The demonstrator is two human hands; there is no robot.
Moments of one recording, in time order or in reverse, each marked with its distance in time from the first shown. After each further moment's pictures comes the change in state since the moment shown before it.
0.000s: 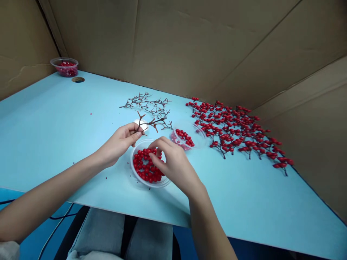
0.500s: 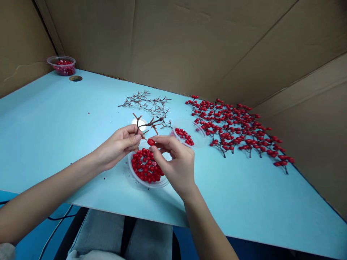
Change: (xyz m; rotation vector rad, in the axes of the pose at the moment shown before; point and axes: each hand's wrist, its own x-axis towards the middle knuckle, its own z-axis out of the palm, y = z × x) left_hand -0.005 -0.003 0.000 -0.233 -0.154 -0.089; right_hand -0.002 -0.005 0.011 0.287 0.501 -0.105
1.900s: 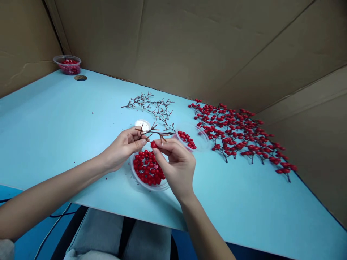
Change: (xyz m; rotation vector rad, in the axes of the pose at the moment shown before) left_hand 0.000 -0.006 0.005 -0.048 0.153 0.069; right_hand -0.005 0.003 0.012 0.296 0.098 0.180
